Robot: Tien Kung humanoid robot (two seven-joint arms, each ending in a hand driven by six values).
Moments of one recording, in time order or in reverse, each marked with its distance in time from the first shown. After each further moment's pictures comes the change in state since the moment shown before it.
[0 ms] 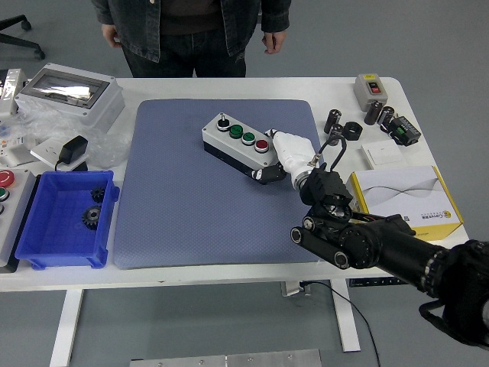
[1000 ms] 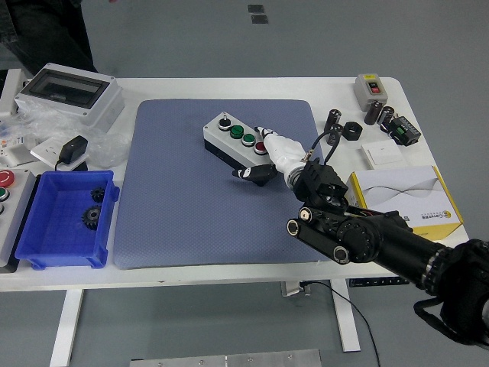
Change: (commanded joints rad) left arm 0.008 -0.007 0.006 -0.006 -0.015 0.006 0.019; right arm 0.001 0.000 0.073 0.070 0.002 0.127 -0.028
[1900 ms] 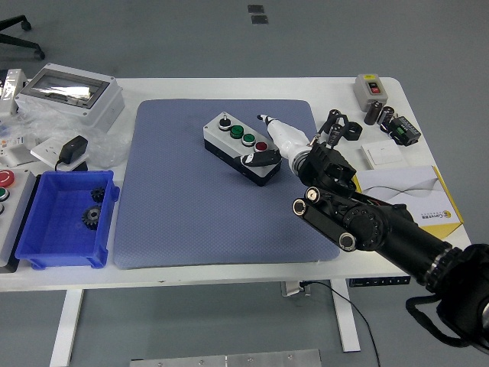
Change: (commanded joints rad) left arm 0.016 -0.001 0.022 0.002 -0.037 0.017 0.002; right arm -0.016 0.000 0.229 -0.001 -0.107 0.168 -0.032
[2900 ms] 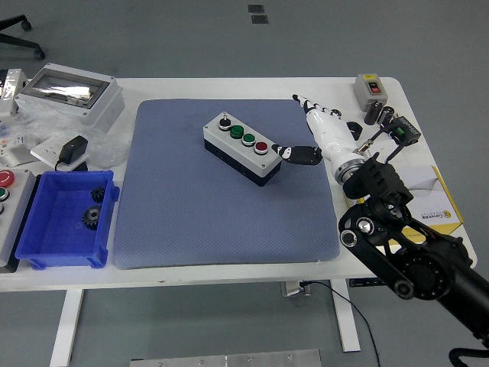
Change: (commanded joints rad) left arm 0.011 -0.007 -0.003 0.014 0.002 -0.005 -0.027; right arm -0.270 -0.165 0.246 0.508 -0.233 -0.013 -0.019
